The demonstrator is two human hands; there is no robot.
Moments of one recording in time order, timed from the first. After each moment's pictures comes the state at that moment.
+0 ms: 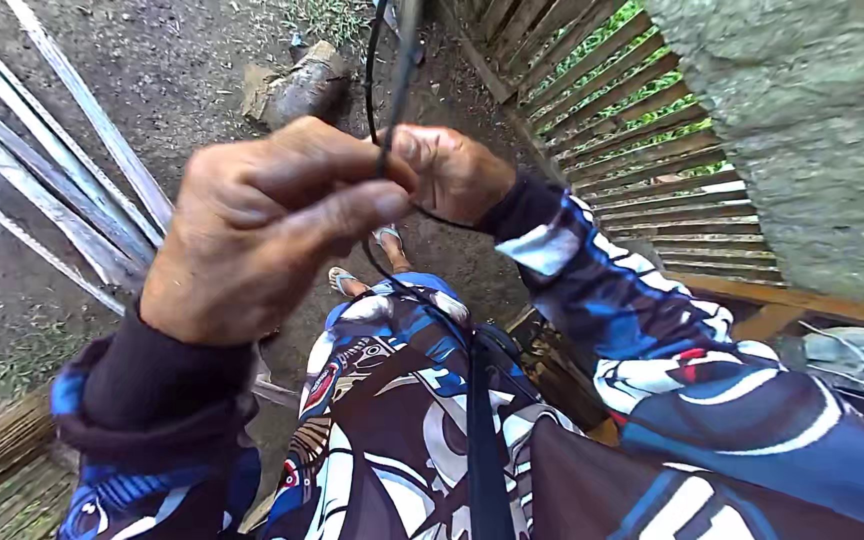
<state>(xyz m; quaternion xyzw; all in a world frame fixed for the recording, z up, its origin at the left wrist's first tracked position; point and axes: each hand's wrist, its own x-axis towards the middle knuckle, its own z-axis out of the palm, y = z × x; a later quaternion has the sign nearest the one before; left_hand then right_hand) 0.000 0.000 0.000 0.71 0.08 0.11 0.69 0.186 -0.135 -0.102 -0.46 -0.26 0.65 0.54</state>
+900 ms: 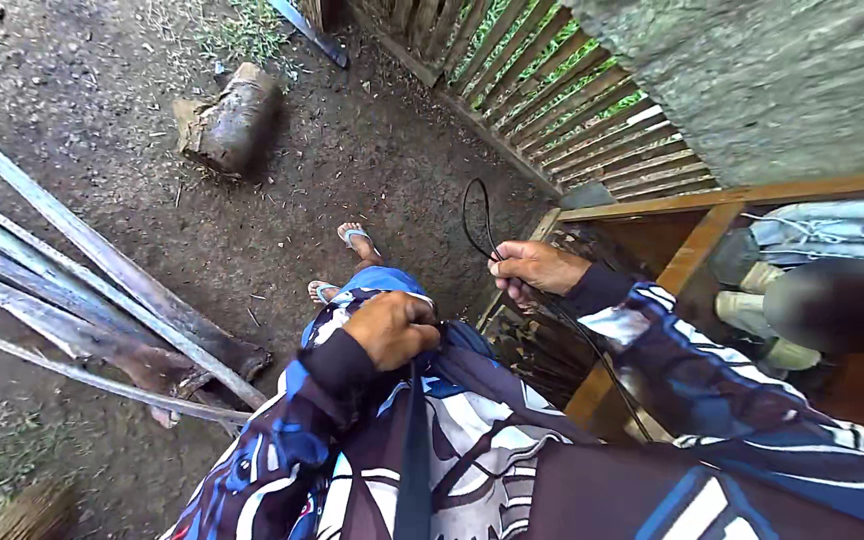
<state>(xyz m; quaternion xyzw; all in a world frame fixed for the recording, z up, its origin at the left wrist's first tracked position) -0.022 -0.126 -0.075 0.70 0.03 -0.39 0.60 0.140 -0.366 -0.082 -0.78 0.03 0.58 0.22</state>
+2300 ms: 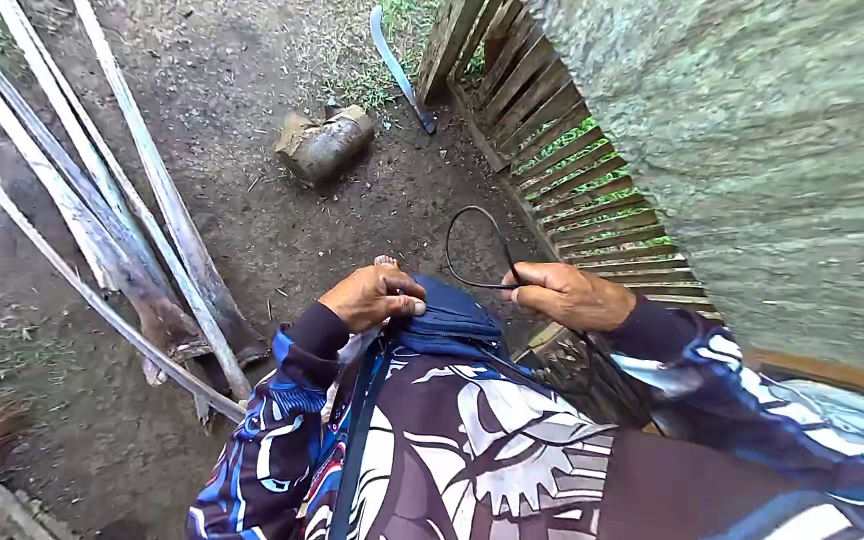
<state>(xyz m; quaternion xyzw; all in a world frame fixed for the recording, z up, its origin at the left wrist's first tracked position) -0.064 -0.036 -0.111 0.74 0.08 -0.10 0.67 0.164 -0.252 -0.025 -0.74 -0.38 0.53 0.15</state>
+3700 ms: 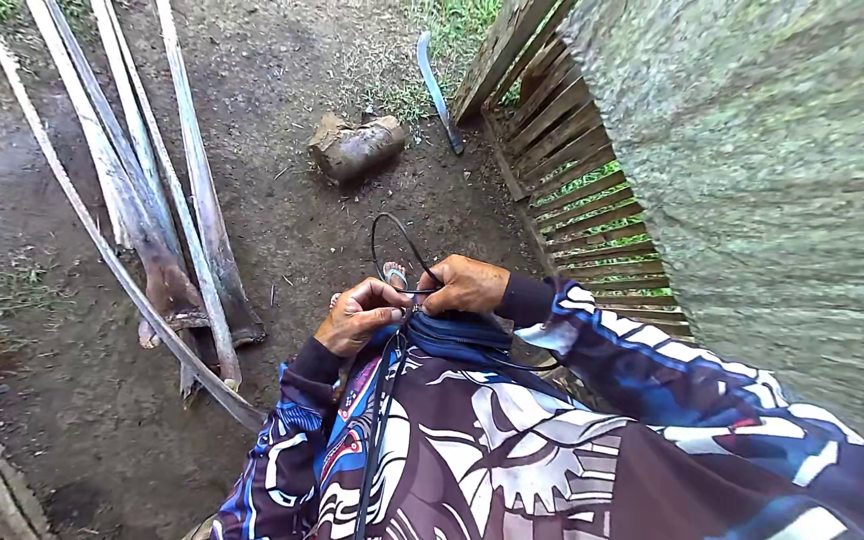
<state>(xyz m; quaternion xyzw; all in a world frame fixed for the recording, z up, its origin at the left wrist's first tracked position) -0.127 -0.106 -0.148 0.41 0.24 0.14 0.87 0.099 -0.157 -0.065 -0.64 -0.46 0.61 0.06</state>
